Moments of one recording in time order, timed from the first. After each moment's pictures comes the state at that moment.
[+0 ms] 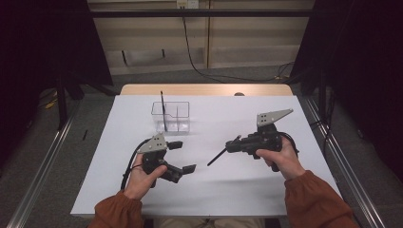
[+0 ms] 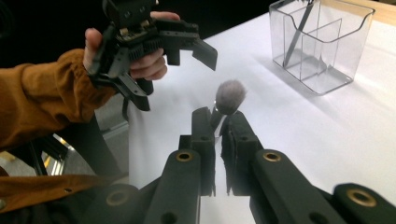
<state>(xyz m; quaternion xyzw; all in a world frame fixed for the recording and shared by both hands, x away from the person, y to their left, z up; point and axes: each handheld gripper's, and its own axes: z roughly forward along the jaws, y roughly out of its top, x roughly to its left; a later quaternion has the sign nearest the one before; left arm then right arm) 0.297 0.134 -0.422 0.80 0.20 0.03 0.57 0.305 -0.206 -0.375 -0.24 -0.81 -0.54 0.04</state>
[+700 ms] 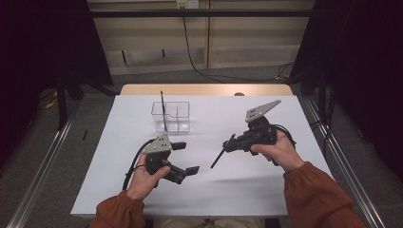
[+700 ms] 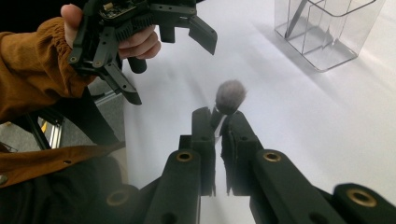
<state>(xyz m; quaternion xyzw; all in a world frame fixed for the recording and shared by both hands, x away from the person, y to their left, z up) 0.295 0.126 -0.422 0.81 0.19 0.03 0.56 0.316 -0.189 -0.357 -0.24 -0.86 -0.45 0.05</state>
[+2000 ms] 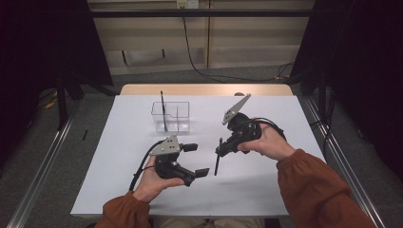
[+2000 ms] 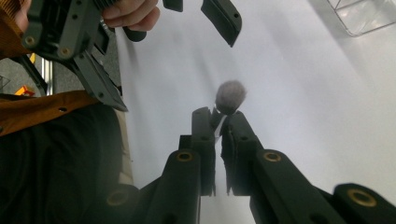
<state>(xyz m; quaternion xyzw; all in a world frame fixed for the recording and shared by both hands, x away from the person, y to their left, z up) 0.288 0.100 -0.422 0.79 0.16 0.01 0.59 0.327 -0.145 -0.341 -0.20 -0.93 -0.32 0.07</state>
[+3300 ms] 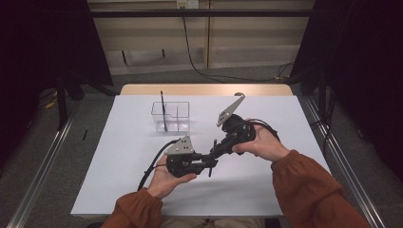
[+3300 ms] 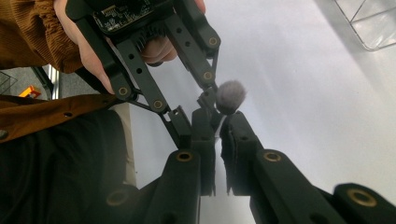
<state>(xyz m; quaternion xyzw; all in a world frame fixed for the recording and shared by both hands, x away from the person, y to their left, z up) 0.293 0.076 -0.428 0.81 0.14 0.00 0.57 0.326 -0.132 -0.345 -0.19 -0.92 -0.33 0.08</state>
